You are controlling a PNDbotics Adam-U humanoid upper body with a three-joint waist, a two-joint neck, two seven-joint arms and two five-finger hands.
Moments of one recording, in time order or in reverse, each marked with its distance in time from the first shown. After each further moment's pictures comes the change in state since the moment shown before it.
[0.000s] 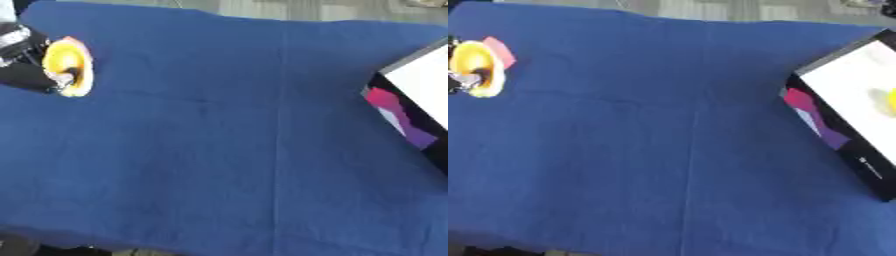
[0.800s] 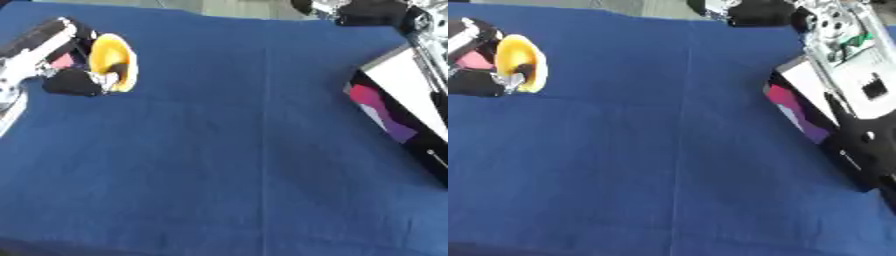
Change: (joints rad) left arm -0.100 -0.200 -0.091 0.018 -0.140 -0.159 0.140; right arm -0.091 0.163 0.167 -0.056 0.115 0.002 0.274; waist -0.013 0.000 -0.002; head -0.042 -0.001
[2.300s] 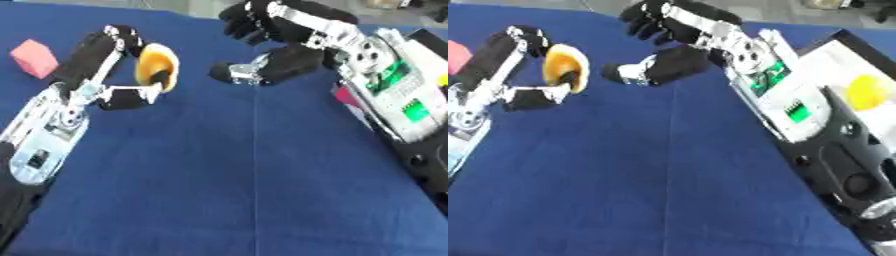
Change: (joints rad) left arm -0.047 -0.245 -0.051 0.092 -0.249 -0.216 0.238; right arm -0.081 0.145 0.148 -0.007 0.098 0.044 0.197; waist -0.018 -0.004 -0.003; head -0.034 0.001
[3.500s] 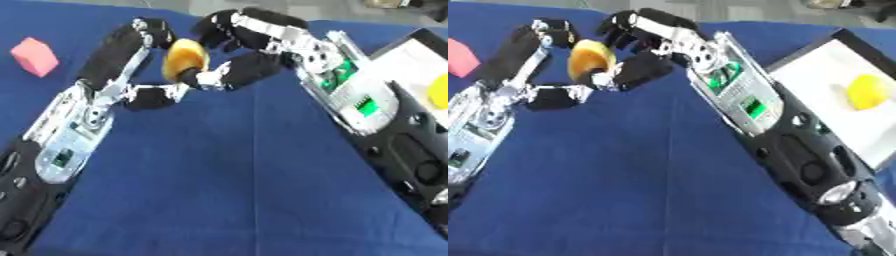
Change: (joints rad) left arm -0.038 -0.061 -0.049 -0.021 -0.055 -0.078 0.014; right arm -0.045 0.062 0.037 0.121 0.036 0.003 -0.012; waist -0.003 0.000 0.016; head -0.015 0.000
